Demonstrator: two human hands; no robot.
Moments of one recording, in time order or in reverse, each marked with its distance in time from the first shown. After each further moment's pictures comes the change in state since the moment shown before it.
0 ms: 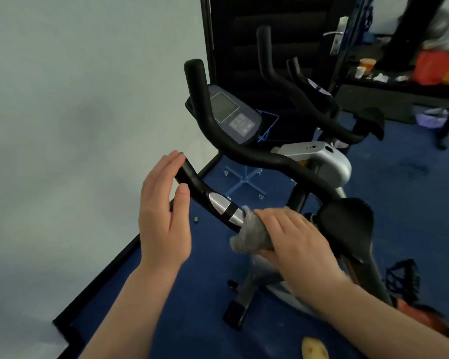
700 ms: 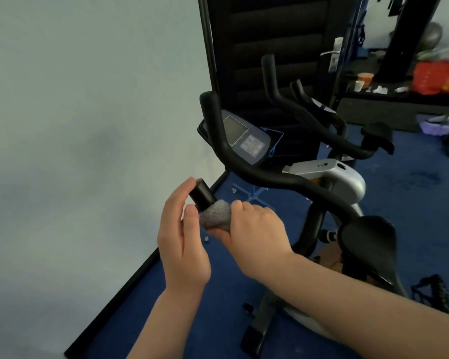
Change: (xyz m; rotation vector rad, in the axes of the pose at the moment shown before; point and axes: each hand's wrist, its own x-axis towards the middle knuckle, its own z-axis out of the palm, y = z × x) left_hand 0.002 0.000 -0.001 -0.260 0.117 -0.113; right_hand 0.083 -0.067 0.005 -0.053 -0.027 0.090
